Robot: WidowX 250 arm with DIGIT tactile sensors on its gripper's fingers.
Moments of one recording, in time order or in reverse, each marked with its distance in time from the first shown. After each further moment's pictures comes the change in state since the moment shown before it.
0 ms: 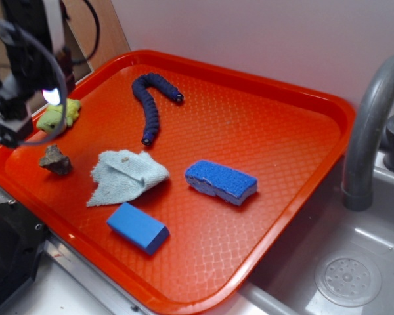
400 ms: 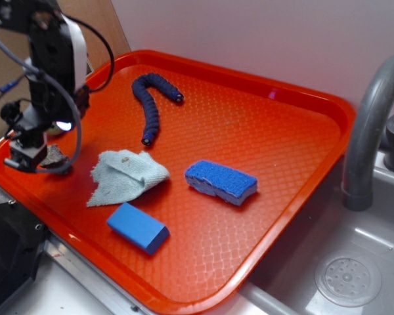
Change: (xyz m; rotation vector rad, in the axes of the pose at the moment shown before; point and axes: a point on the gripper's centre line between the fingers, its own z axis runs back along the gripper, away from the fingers) arm 0.011 -0.001 -0.036 -0.034 0.048 -0.018
